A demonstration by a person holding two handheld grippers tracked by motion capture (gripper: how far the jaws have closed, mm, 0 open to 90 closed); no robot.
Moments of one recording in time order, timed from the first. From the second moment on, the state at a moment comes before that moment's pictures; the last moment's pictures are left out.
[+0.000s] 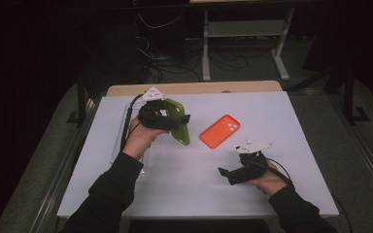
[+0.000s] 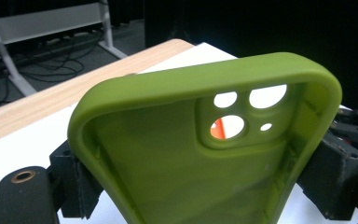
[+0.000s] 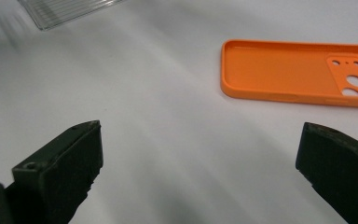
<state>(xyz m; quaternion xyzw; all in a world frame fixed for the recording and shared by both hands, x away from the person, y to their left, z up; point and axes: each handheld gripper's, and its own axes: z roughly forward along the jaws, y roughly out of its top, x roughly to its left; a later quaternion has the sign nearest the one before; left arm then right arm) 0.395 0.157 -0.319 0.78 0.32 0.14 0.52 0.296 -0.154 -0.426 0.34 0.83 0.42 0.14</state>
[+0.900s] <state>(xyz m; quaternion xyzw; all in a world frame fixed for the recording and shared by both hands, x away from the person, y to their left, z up) 0.461 0.244 -0.272 0.73 0.43 0.27 0.47 0.286 -0.180 -0.436 0.35 0.82 0.43 0.14</state>
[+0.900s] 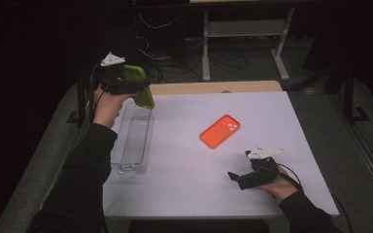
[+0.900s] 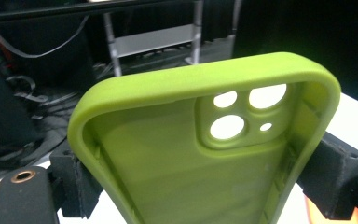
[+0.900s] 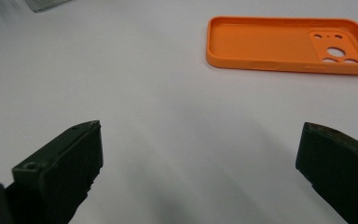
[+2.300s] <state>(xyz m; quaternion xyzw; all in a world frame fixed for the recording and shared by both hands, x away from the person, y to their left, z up) 0.508 0.243 -0.377 0.71 0.53 0.33 0.34 0.286 -0.182 -0.433 0.35 0.82 0.43 0.15</state>
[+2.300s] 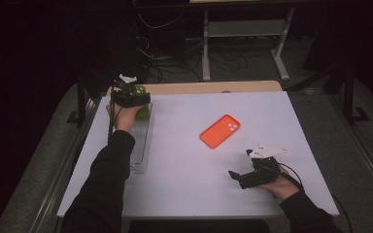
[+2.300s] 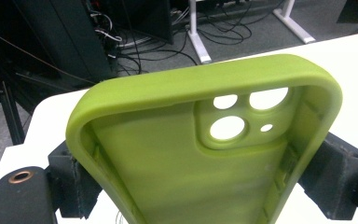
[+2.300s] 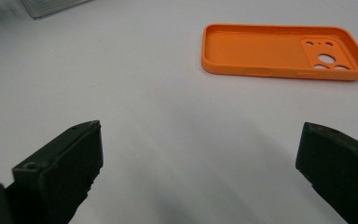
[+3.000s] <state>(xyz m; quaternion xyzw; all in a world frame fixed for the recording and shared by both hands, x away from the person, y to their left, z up) 0.499 0.254 -0.365 0.71 0.52 0.30 0.37 0.286 -0.182 -0.432 0.35 0.82 0.43 0.15</state>
